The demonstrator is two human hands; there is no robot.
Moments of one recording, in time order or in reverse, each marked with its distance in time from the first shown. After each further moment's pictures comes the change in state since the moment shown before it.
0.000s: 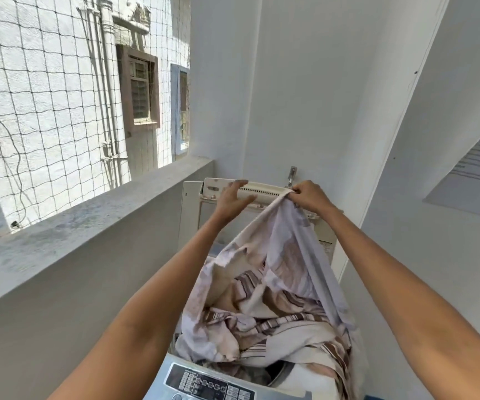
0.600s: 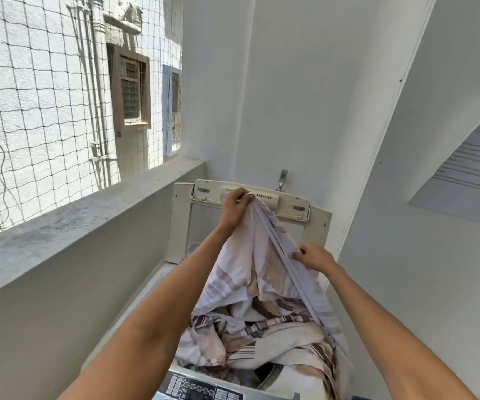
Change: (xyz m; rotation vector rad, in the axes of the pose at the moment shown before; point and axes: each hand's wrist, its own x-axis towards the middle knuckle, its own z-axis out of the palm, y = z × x) left_hand -0.006 0.014 0.034 -0.340 0.160 0.039; right_hand -0.065 0.100 0.065 -0.213 -0.294 0.158
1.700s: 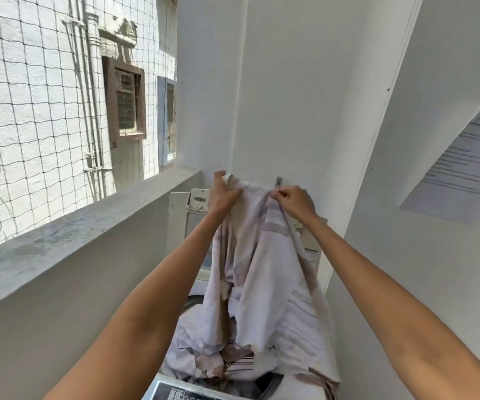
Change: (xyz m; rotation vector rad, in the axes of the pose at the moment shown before) left_hand 0.030 0.035 -0.024 0.090 0.022 -0.156; right_hand 0.017 -0.093 -0.099 0.319 0.486 -0.165
